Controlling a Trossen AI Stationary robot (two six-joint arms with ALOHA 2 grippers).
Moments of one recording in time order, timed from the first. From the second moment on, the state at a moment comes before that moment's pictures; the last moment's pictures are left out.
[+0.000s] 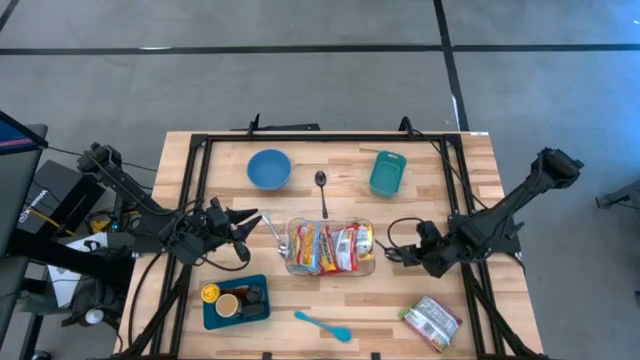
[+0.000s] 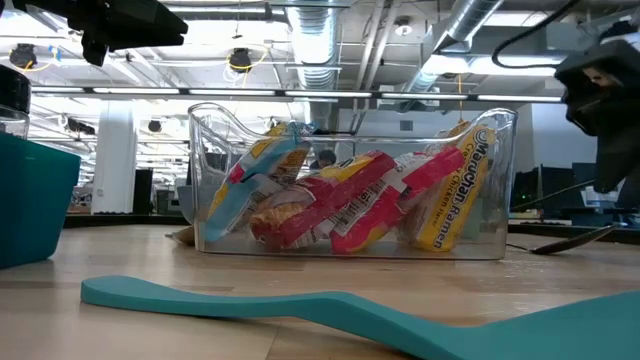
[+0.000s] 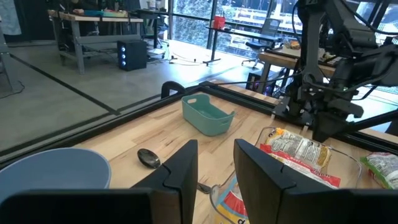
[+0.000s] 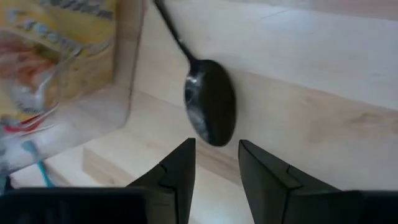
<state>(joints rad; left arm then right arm) -0.69 0.90 0.45 0.17 -1.27 -0.43 0.64 1.06 0.48 -0.57 0.34 1.92</state>
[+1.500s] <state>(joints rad) -0.69 0.90 0.45 0.17 -1.27 -0.43 0.57 1.24 0.46 -0.40 0.37 1.96</state>
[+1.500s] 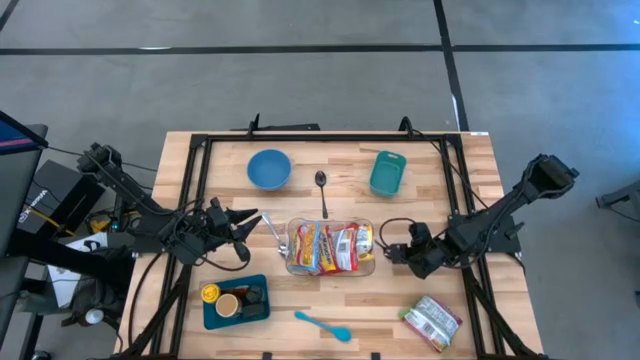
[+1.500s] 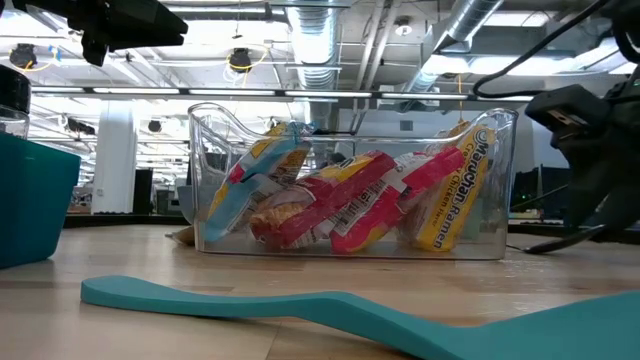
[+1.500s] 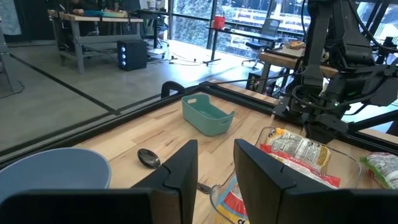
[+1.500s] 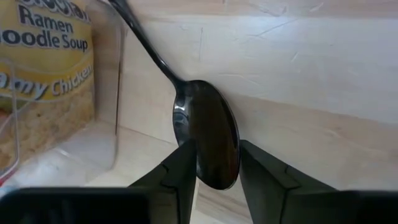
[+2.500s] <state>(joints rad) -0.69 0.90 0.45 0.17 -1.27 -0.43 0.56 1.30 0.46 -0.38 0.37 1.95</state>
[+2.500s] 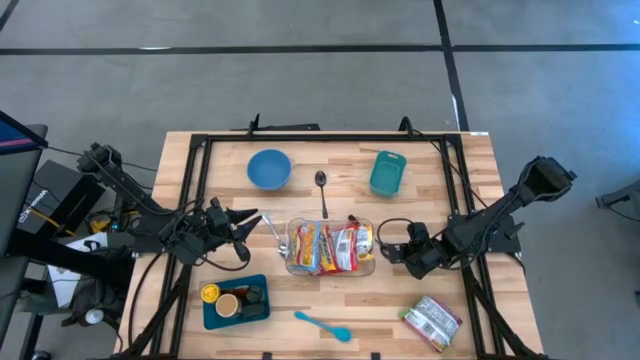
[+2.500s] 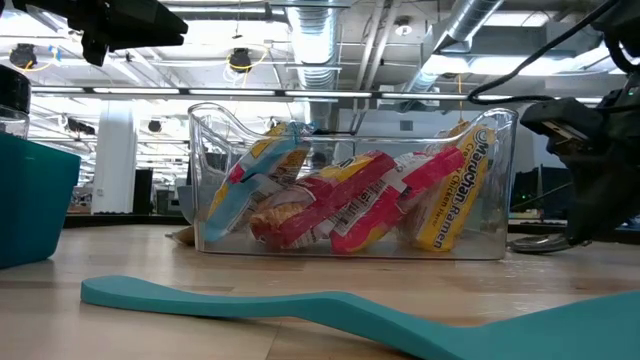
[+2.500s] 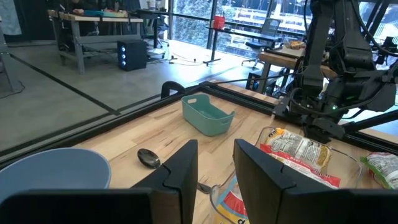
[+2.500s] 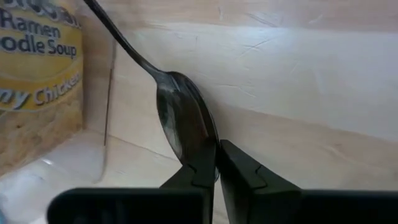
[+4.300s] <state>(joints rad) -0.69 0.90 0.45 0.17 -1.27 -0.43 0.60 1.29 0.66 -0.79 0.70 1.79</state>
